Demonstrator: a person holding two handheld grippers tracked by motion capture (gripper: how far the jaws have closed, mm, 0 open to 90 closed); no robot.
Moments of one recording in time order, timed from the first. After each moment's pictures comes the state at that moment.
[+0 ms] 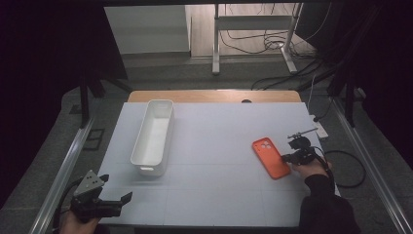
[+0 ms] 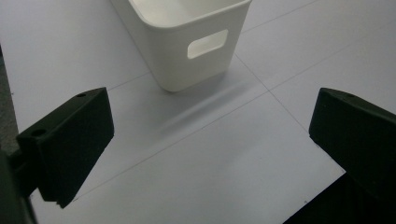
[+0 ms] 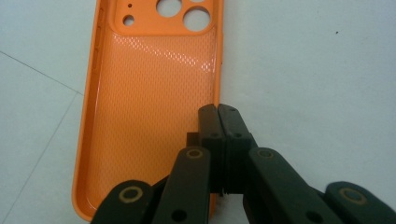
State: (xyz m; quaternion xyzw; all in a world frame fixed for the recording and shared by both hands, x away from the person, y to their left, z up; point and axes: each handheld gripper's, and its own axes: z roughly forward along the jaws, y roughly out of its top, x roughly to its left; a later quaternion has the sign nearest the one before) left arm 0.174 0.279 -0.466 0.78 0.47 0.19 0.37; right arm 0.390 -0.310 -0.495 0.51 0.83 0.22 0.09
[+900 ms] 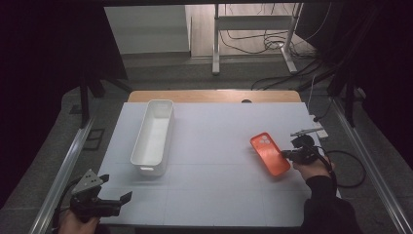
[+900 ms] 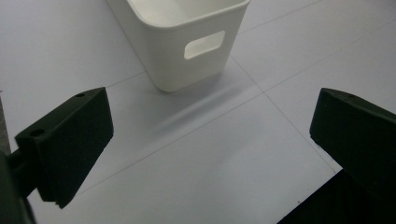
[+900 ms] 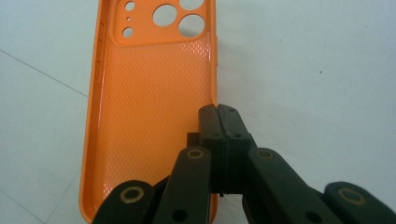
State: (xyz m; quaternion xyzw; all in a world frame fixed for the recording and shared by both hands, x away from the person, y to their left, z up) left arm 0.176 0.284 -0.466 0.77 0.48 0.17 0.38; right arm 0.374 -0.305 -0.470 0.49 0.82 0.28 0.12
